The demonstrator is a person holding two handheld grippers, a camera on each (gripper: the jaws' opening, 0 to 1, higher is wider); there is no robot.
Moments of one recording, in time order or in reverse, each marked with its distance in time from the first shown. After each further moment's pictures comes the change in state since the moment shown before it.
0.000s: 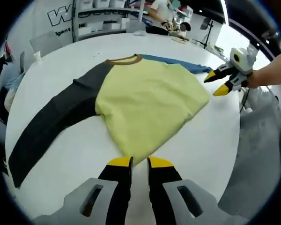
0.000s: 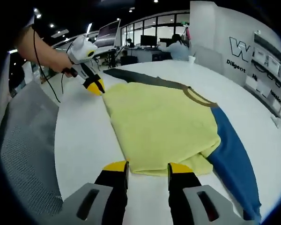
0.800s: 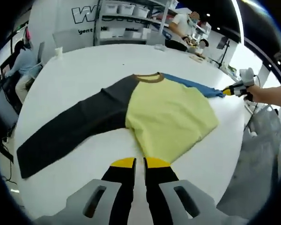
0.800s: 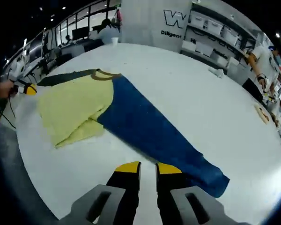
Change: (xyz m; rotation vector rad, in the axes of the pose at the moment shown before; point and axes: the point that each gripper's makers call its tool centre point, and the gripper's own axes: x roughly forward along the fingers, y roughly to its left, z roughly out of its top) left arm -0.027 0.029 0.021 -0.135 -0.095 0.043; right arm -0.087 -0.125 -0.064 0.359 0.099 -0.381
